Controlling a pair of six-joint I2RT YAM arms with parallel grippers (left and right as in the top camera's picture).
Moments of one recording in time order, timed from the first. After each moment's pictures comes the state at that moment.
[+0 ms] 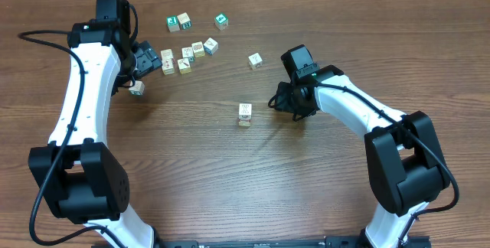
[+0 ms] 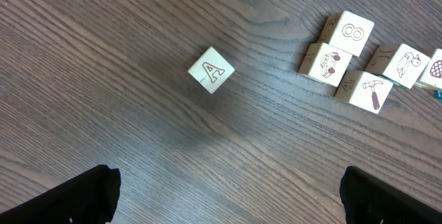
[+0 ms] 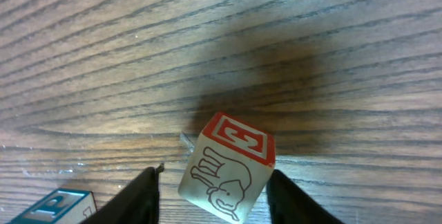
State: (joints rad) left arm 0.05 1.86 1.66 -1.12 -0.14 -0.57; right arm 0.41 1.93 1.26 -0.63 -0.08 0.59
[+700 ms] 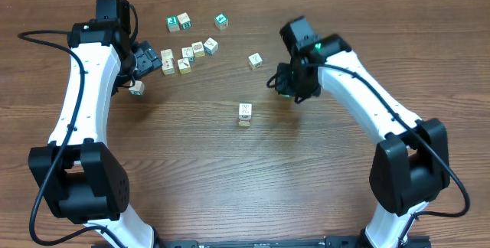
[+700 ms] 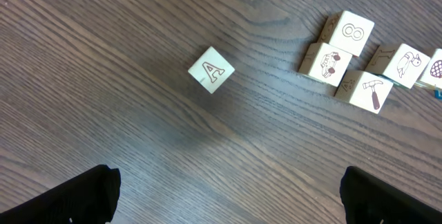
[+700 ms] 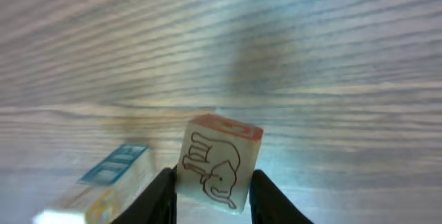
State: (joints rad) left arm 0.05 1.86 1.66 -1.12 -0.14 -0.57; right arm 0.41 1.93 1.64 -1.06 -0.08 0.53
